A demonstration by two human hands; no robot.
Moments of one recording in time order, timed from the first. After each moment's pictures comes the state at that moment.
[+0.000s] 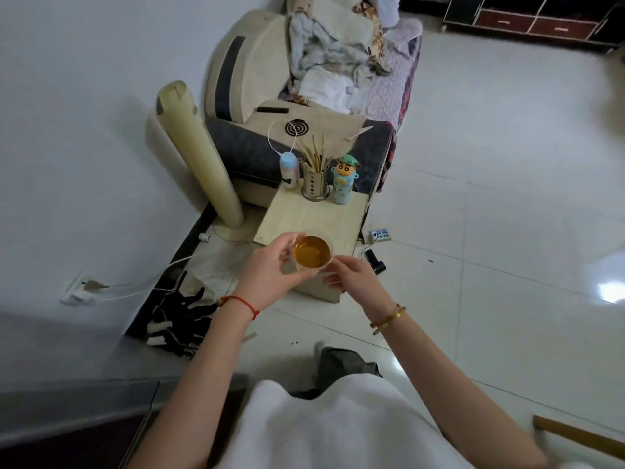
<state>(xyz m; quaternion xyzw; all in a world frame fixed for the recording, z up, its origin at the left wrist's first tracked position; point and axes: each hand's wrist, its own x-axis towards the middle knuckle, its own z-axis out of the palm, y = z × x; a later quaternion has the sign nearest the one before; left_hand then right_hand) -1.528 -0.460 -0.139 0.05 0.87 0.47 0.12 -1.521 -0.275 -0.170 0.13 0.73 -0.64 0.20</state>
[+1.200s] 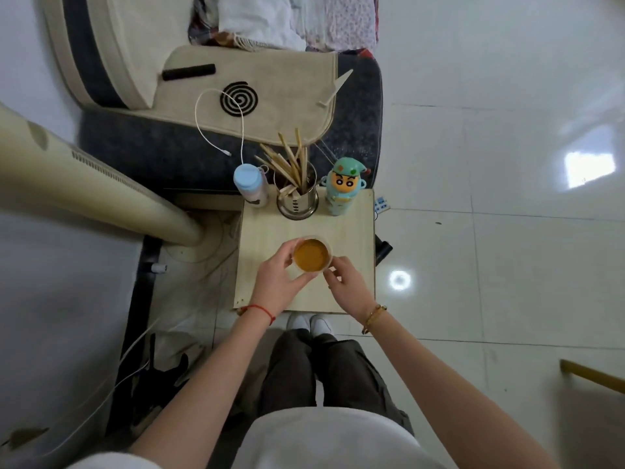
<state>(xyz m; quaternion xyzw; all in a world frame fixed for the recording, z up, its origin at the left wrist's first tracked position) -1.869 -0.461 -0.372 0.08 0.83 0.49 0.24 -1.816 -0.307 -0.379 0.20 0.82 -0.50 0.18</state>
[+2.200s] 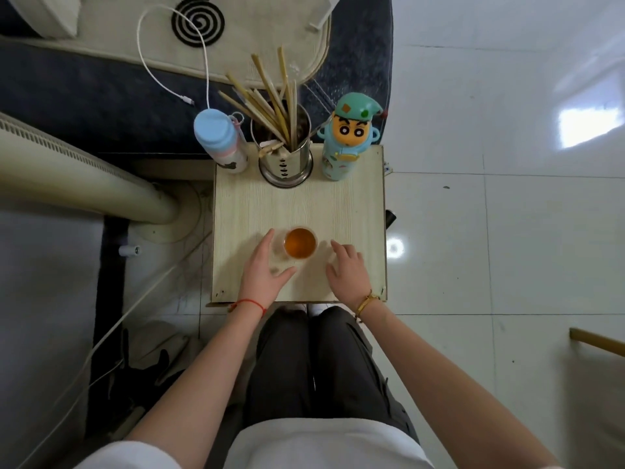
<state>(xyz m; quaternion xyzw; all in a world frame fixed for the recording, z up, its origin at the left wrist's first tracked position) -1.871 -0.482 -0.531 0.02 0.88 0.38 0.29 -1.810 -0.307 -0.532 0.23 0.88 -0.35 0.21</state>
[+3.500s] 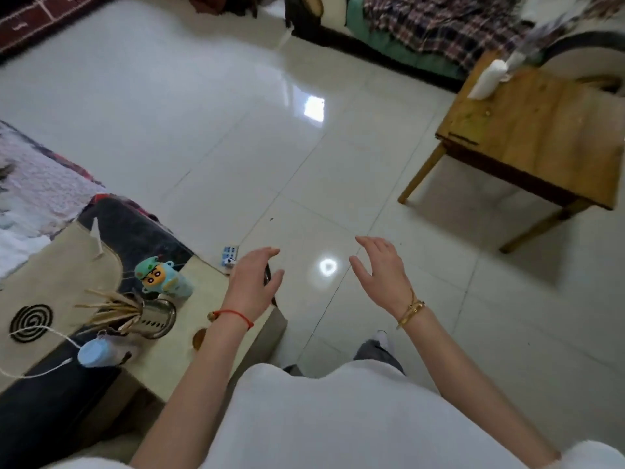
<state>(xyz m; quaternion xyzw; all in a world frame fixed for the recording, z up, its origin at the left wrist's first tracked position) -1.757 -0.319 -0.205 0.62 0.72 0.19 0.25 -1.502 -0.259 -0.204 0.59 0.75 -0.26 -0.15</state>
